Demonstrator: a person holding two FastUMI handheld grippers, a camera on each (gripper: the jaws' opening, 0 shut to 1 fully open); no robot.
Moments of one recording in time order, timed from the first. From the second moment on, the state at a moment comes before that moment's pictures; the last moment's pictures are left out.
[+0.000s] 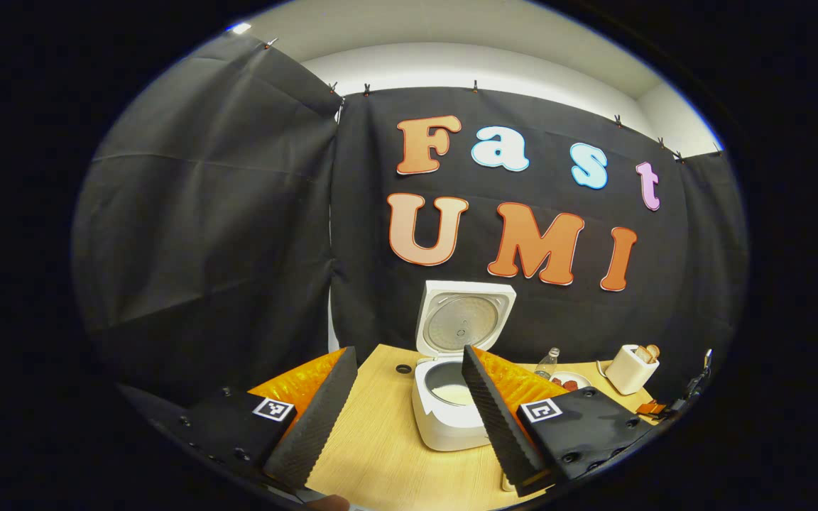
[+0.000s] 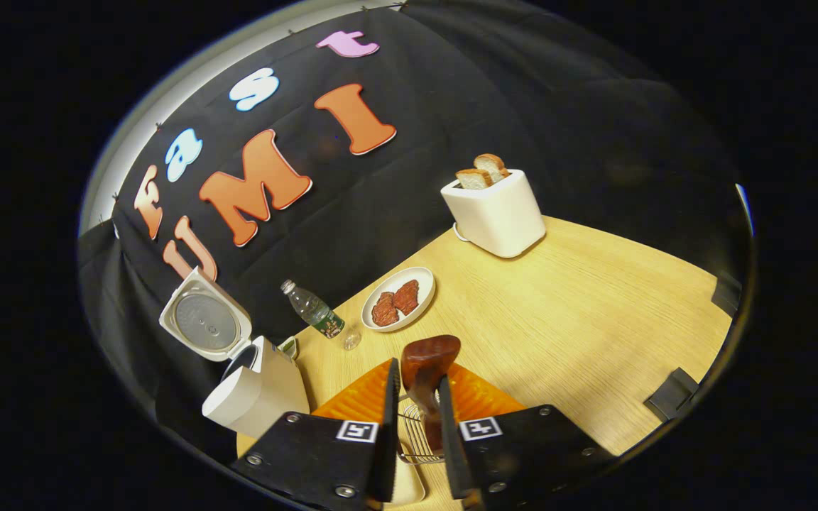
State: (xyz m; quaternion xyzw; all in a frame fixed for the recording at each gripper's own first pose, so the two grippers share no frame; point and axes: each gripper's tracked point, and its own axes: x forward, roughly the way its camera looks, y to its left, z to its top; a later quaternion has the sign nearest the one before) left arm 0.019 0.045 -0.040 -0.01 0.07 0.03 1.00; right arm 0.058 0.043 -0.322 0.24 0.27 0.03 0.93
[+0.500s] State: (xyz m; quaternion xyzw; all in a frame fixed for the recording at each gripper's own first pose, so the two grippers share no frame) left arm 0.115 -0.004 0.019 0.00 0.04 -0.02 1.00; right arm 0.042 -0.002 -0.272 0.22 0.25 -0.02 0.94
